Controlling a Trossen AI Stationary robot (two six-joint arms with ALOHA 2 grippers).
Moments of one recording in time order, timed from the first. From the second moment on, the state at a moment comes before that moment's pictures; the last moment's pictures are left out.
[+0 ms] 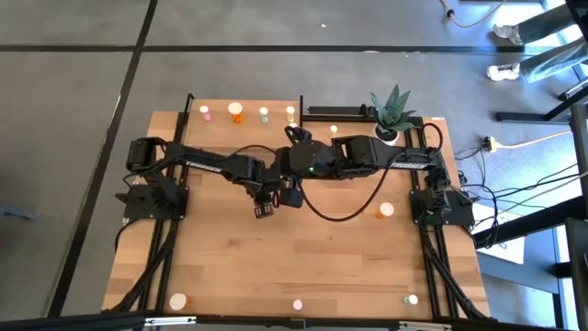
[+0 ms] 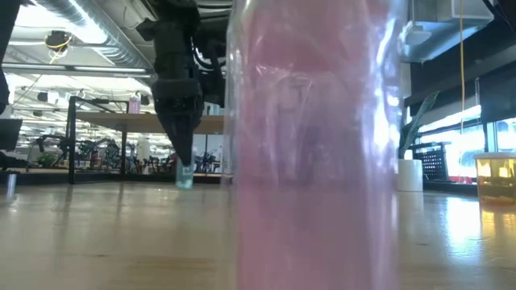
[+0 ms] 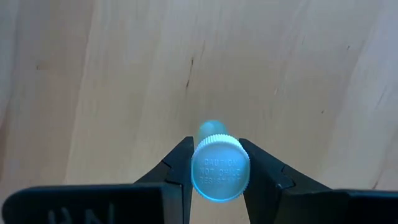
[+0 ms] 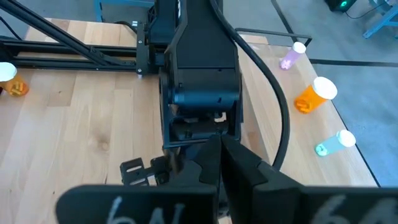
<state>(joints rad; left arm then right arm) 0.07 1.71 1.11 -0.74 -0.03 -0.23 0.13 1.99 2.35 -1.01 0.34 0.02</state>
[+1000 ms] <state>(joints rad) 0.07 1.71 1.11 -0.74 -0.04 -0.23 0.13 1.99 2.35 -1.00 0.34 0.02</state>
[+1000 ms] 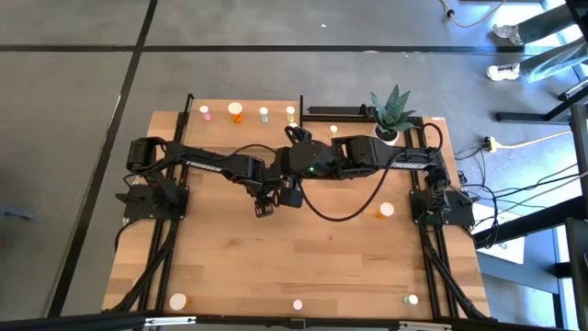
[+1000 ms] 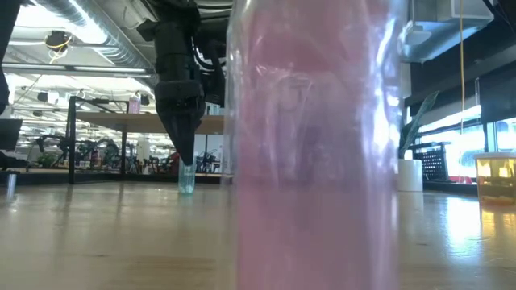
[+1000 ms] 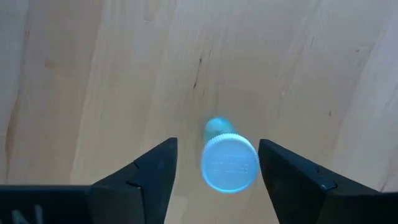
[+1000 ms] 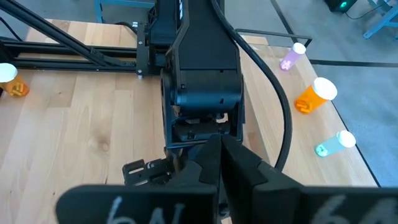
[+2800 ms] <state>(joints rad) -0.05 0.82 1.11 -1.17 -0.33 -0.49 0.07 1.99 2.35 -1.03 0.10 0.11</state>
